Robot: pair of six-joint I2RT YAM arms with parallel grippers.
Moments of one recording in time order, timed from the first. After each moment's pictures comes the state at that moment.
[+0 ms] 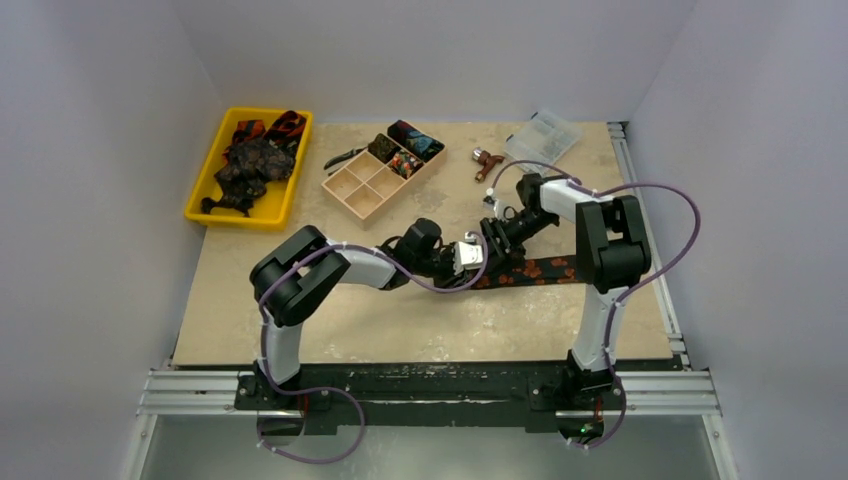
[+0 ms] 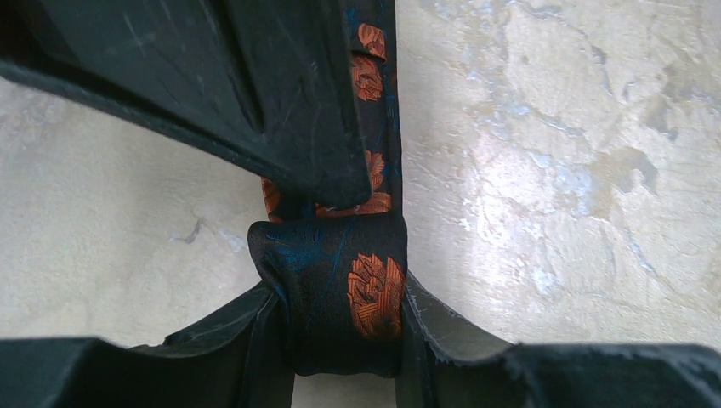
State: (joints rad) left arm -0.81 1.95 0.93 0.43 0.56 0.40; right arm 0.19 2.05 1.33 -1.01 -0.81 -0.25
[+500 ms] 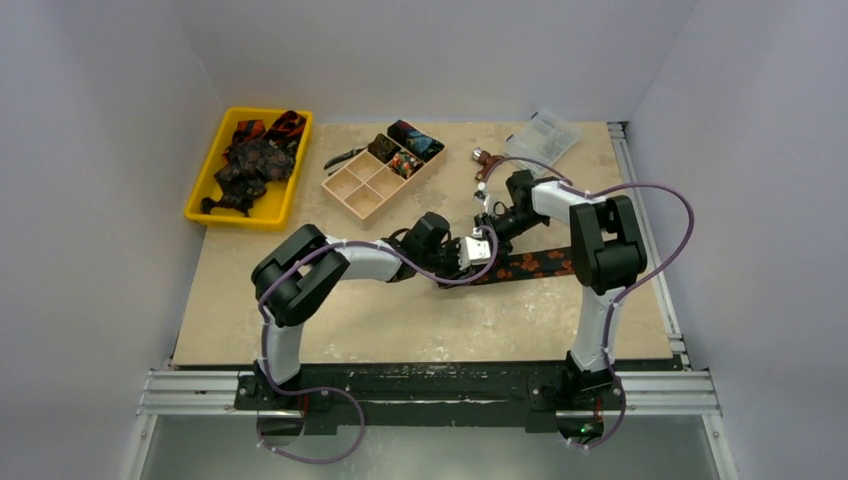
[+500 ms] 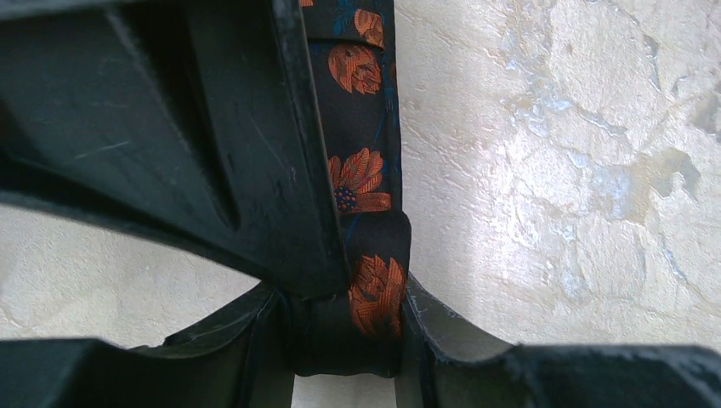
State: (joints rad) left arm -0.82 1.96 1.05 0.21 0.47 0.43; right arm 0.23 2.01 1.31 -0.84 -0.88 -0.15
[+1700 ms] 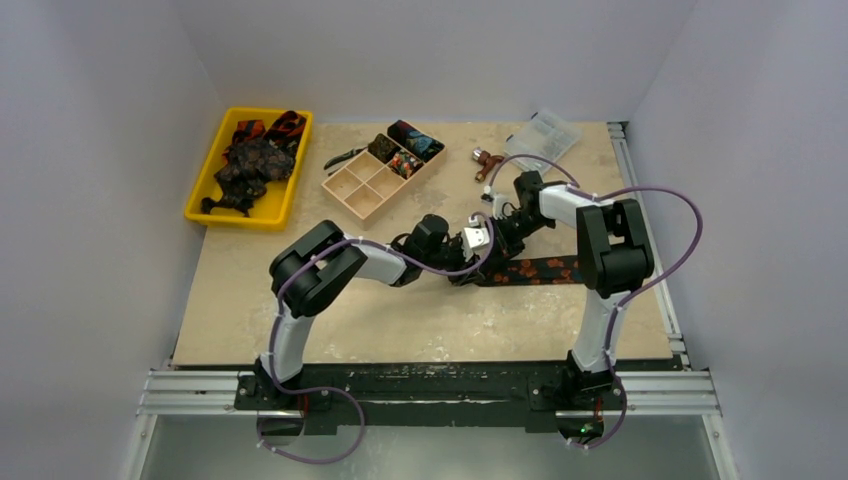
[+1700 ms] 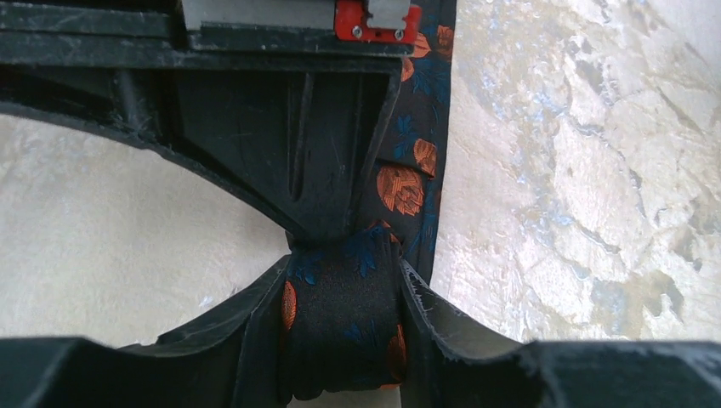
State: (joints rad) left arm -0.82 2.08 1.05 0.54 0.54 0.15; right arm 0.20 1.98 1.25 -0.76 -0.67 -0.25
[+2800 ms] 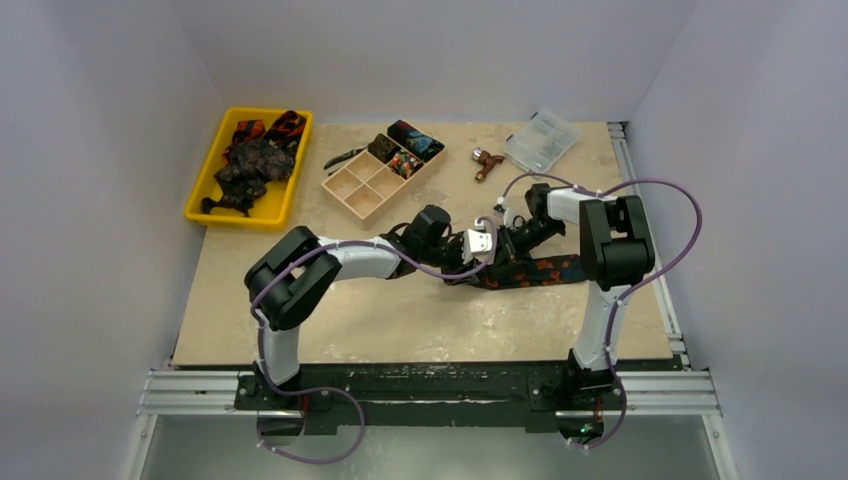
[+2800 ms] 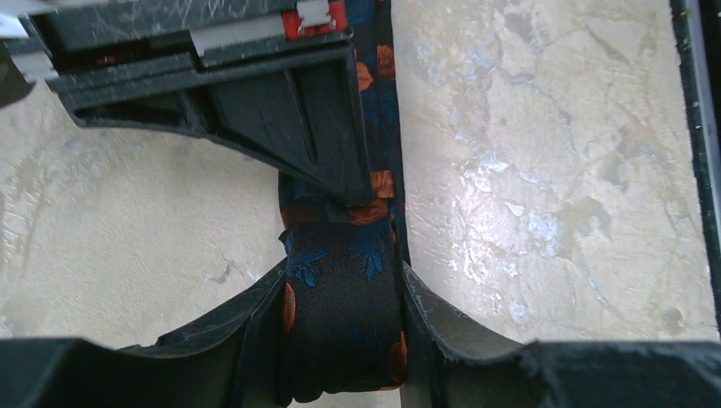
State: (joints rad) left arm -0.82 1.92 1.07 0.23 0.56 0.36; right arm 0.12 2.04 1.23 -0.89 -0.76 -0.18
